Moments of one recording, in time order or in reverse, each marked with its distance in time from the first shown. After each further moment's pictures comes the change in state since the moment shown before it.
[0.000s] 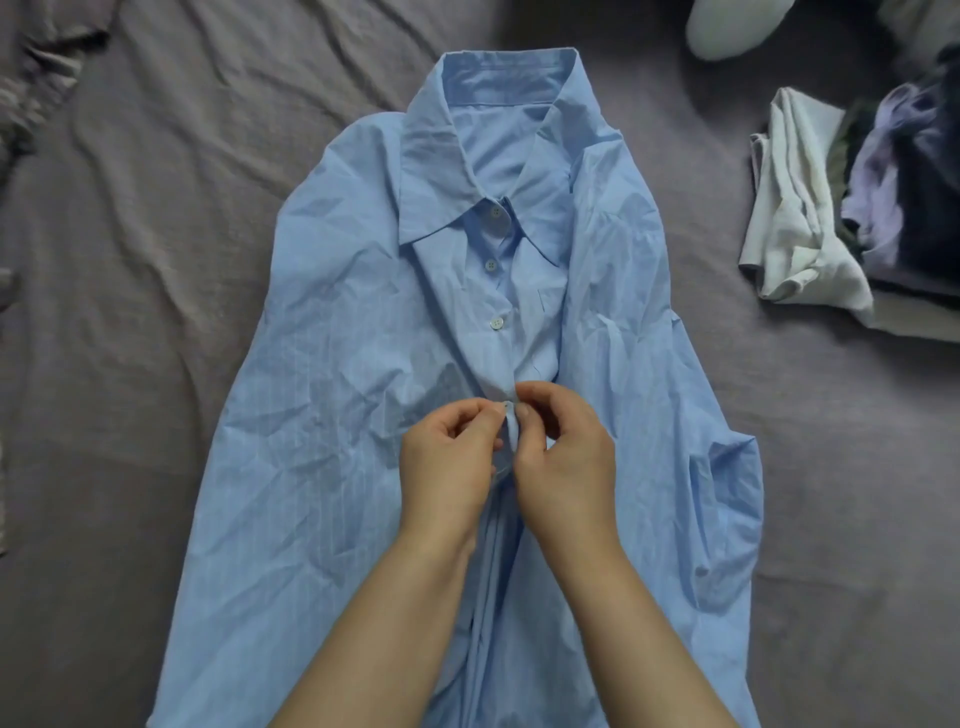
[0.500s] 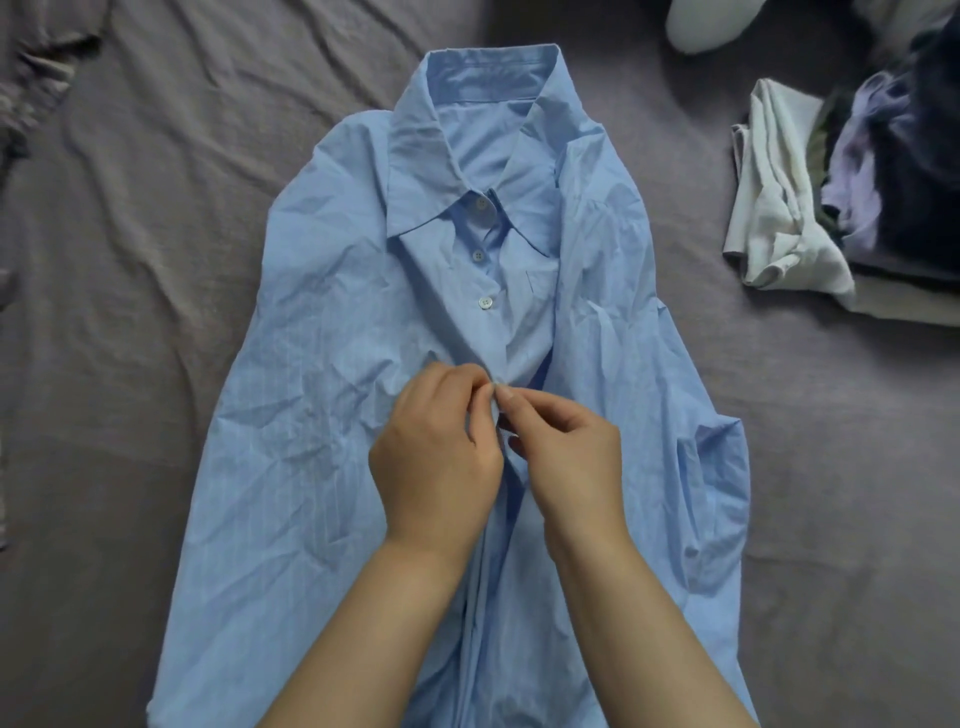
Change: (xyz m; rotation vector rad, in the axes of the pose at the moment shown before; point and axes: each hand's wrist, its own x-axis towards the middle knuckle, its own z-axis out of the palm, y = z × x) left_hand -0.010 -0.003 -0.011 0.797 0.247 0.880; right_hand -0.007 -0.008 -0.015 0.375 -0.060 0.310
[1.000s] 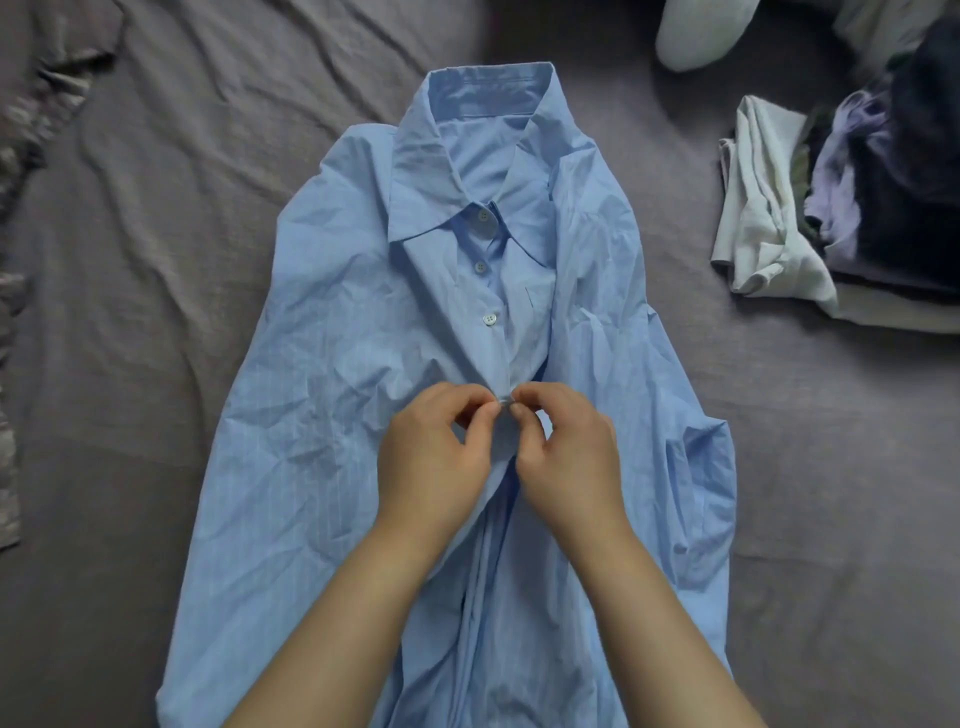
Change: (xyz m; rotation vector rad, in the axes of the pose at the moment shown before) left_hand 0.002 -0.011 -0.003 -0.249 -0.246 -0.090; right_hand 0.006 0.009 -0.012 -0.672 0.025 -0.491
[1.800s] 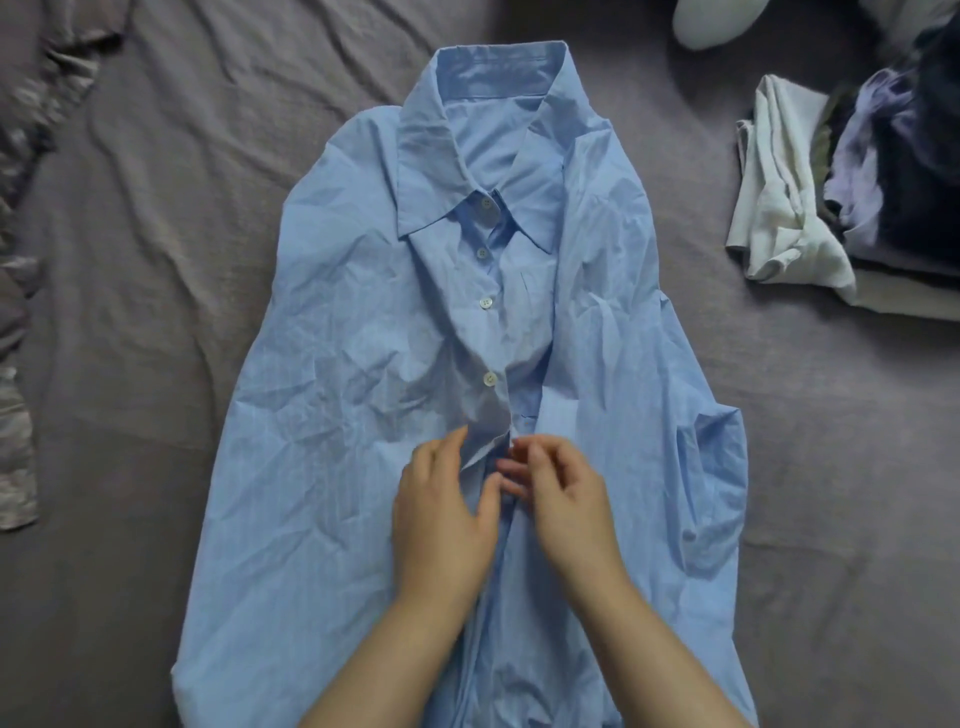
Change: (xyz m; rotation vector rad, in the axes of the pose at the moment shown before) left_hand -0.057 -0.034 0.022 0.158 -0.044 -0.206; right_hand -0.042 0.029 0.020 0.649 -0.098 0.482
